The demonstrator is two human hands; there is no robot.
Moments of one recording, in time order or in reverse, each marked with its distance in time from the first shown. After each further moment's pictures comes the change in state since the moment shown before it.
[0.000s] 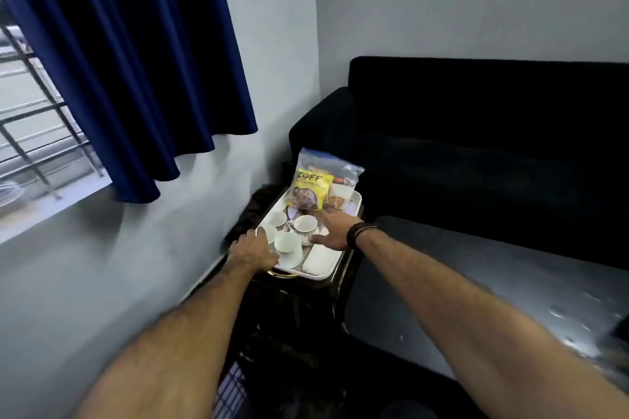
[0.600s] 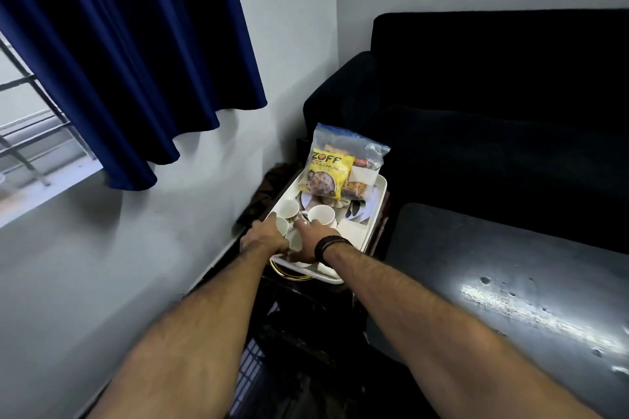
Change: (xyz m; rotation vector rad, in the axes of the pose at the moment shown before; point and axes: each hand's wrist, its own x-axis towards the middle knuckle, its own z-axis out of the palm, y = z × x) left_hand 0.092 -0.004 0.036 -0.180 -0.107 -0.219; right_hand 0.093 -0.030 0.094 0.083 -0.104 0.049
